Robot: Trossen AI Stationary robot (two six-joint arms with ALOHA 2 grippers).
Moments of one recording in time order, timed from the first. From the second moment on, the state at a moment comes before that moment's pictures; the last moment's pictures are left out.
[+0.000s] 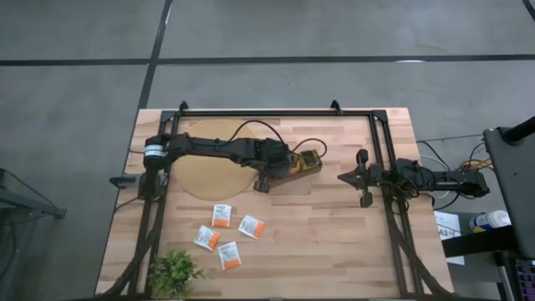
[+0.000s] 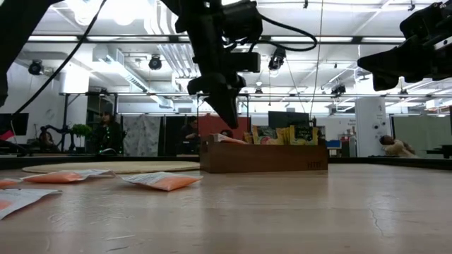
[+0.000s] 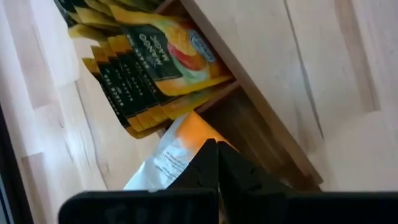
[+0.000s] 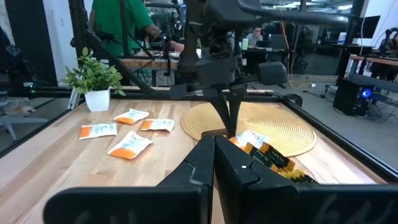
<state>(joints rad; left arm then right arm) 0.10 1.94 1.60 -0.78 -0.15 0.44 0.00 0.02 0.01 0.01 0.03 0.00</state>
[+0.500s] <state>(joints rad) 0.11 1.94 1.50 -0.70 -0.14 0.42 0.00 0.02 0.01 0.01 0.03 0.00</state>
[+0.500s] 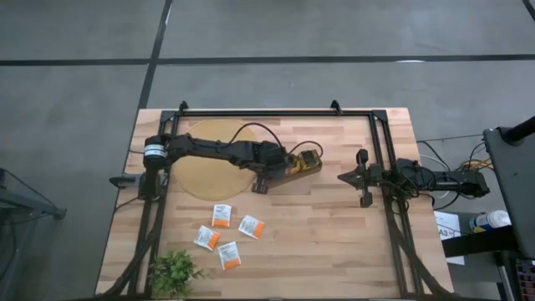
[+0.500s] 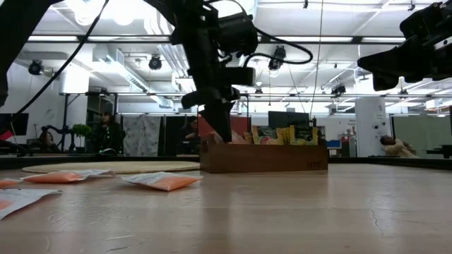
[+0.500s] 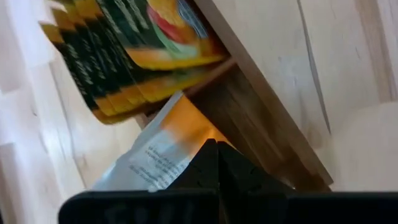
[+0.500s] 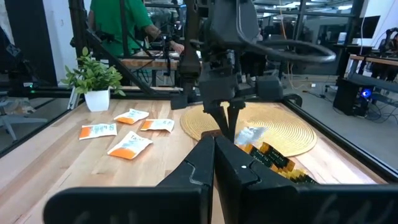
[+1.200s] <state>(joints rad) 0.12 1.94 1.51 -0.71 -0.13 0.35 0.00 0.02 0.01 0.01 0.03 0.00</state>
